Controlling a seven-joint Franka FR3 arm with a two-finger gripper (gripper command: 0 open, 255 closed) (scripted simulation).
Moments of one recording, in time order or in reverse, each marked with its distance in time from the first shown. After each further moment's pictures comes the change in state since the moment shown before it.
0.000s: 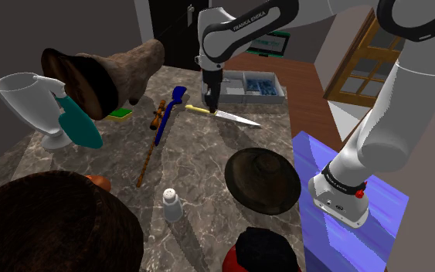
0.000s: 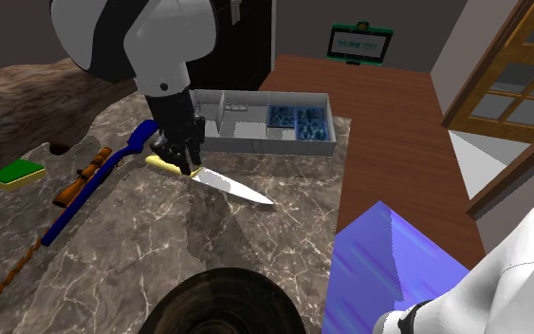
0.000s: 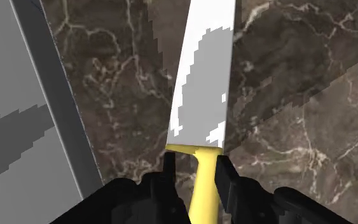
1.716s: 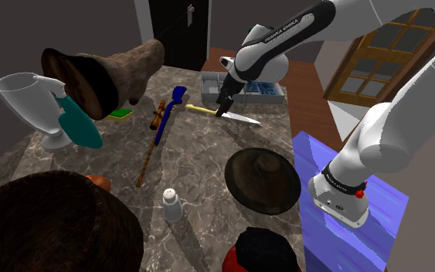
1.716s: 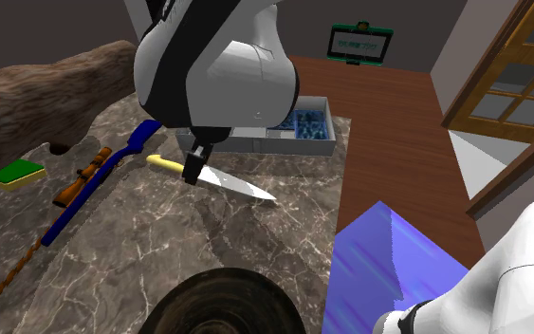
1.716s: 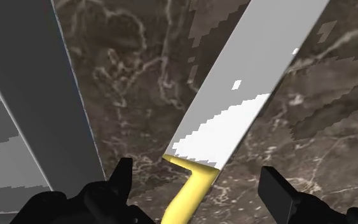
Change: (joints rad) arm 0.049 -0.274 -0.060 -0.503 0.481 0.657 -0.698
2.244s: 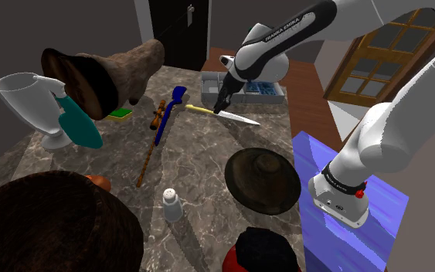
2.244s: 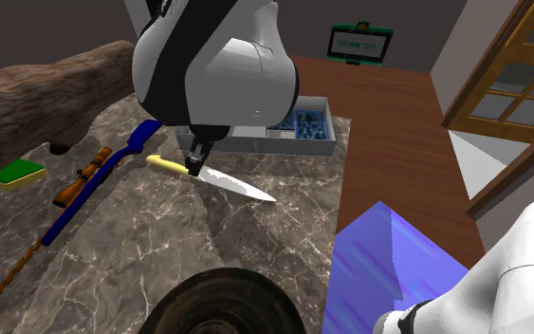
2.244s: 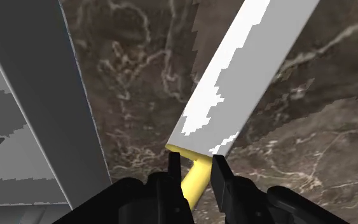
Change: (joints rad) arm 0.001 -0.006 0.000 0.001 0.005 0.007 -0.006
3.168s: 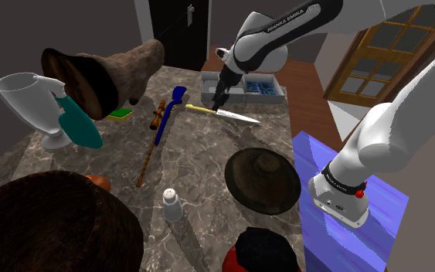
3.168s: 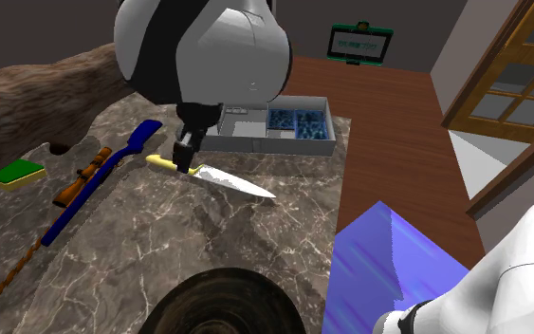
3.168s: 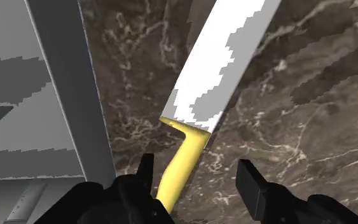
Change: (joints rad) arm -0.029 -0.016 0.023 0.069 -0.097 -0.114 0.096
